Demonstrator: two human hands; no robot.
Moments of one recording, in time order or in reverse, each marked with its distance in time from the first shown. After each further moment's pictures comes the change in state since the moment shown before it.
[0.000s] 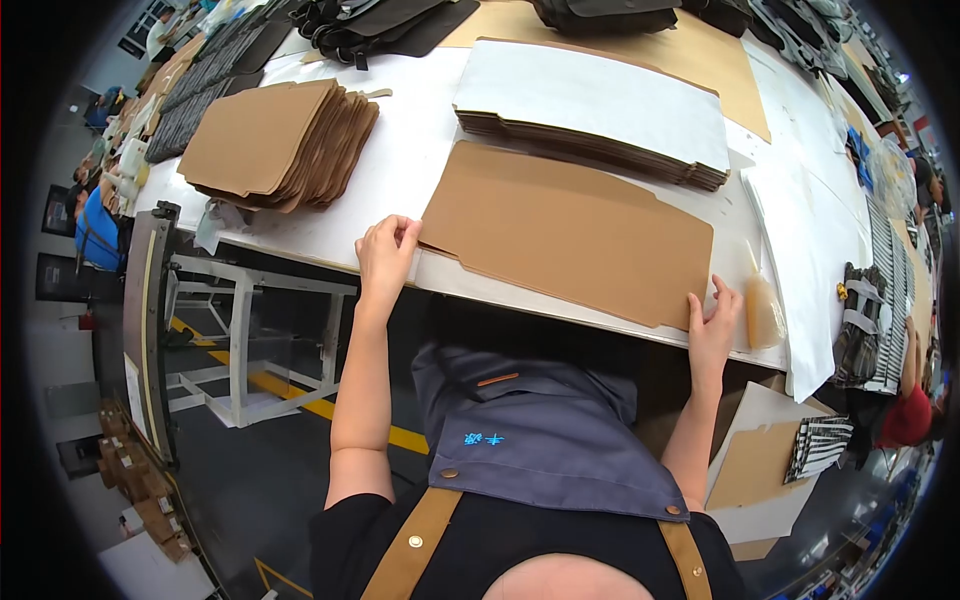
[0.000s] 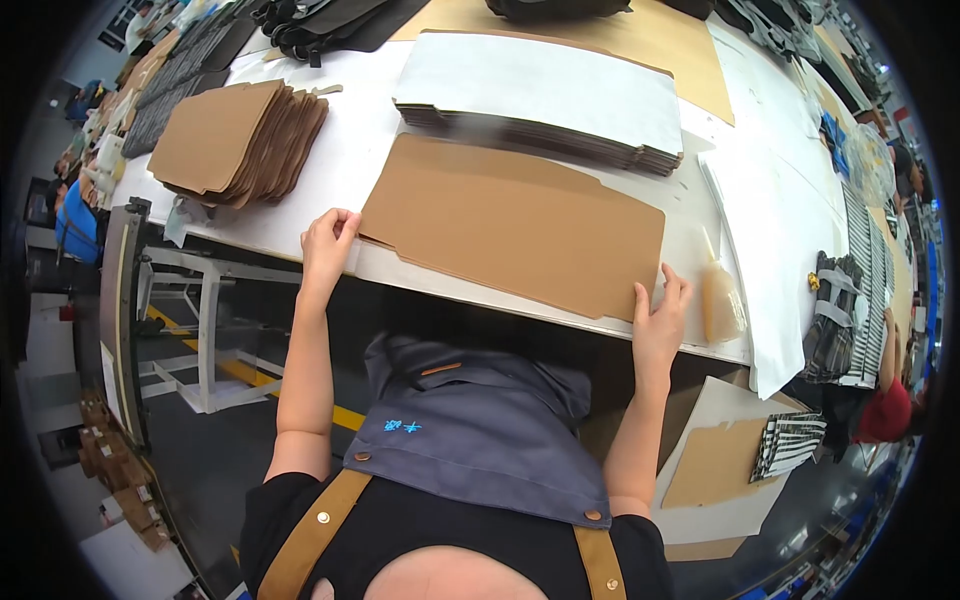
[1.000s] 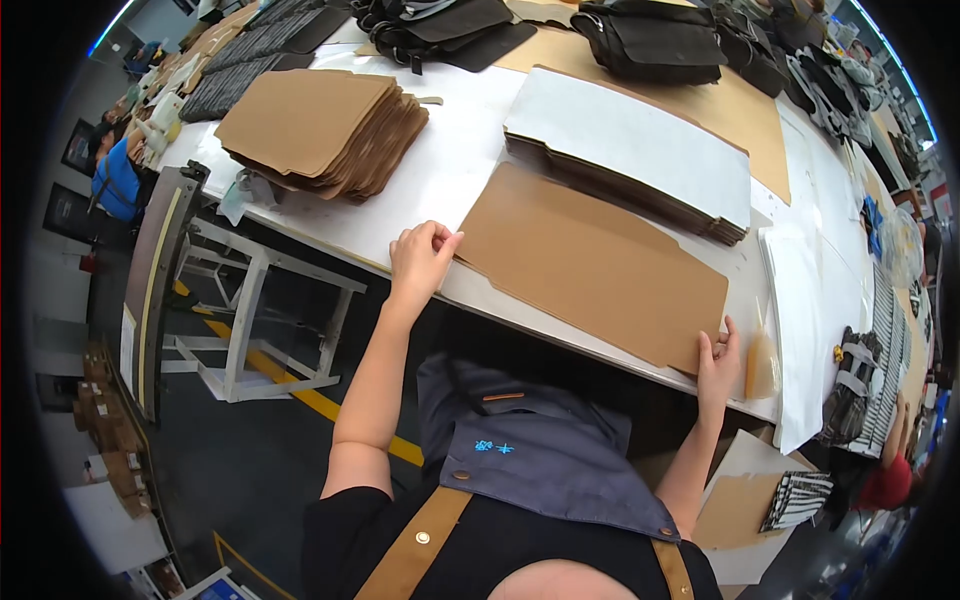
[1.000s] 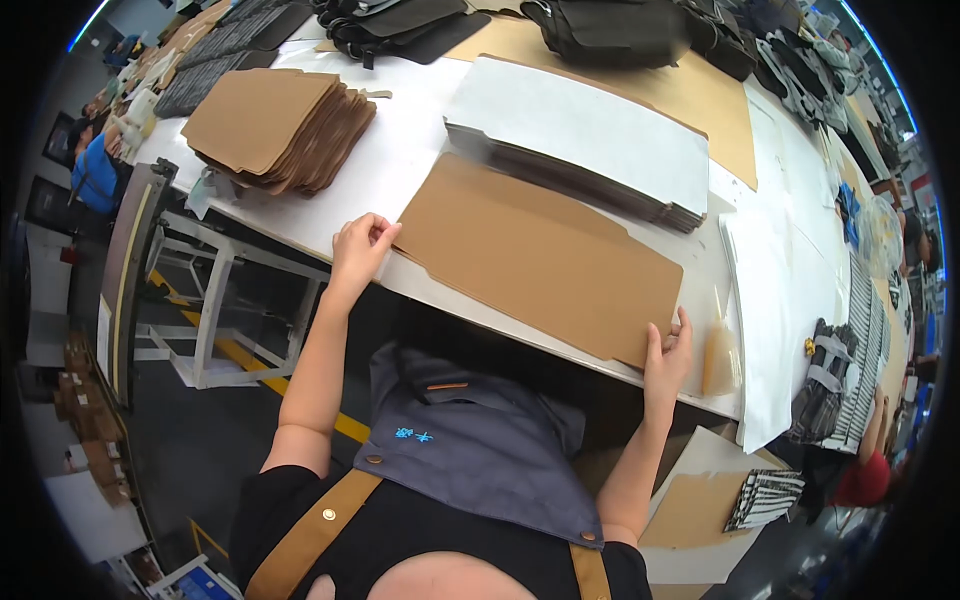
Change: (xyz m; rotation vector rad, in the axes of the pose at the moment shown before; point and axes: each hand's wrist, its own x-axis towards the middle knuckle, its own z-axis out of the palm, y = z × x) left_hand -0.003 0.015 -0.006 0.038 0.016 0.019; right_hand 0.020 0.036 0.015 0.368 -0.024 -0.052
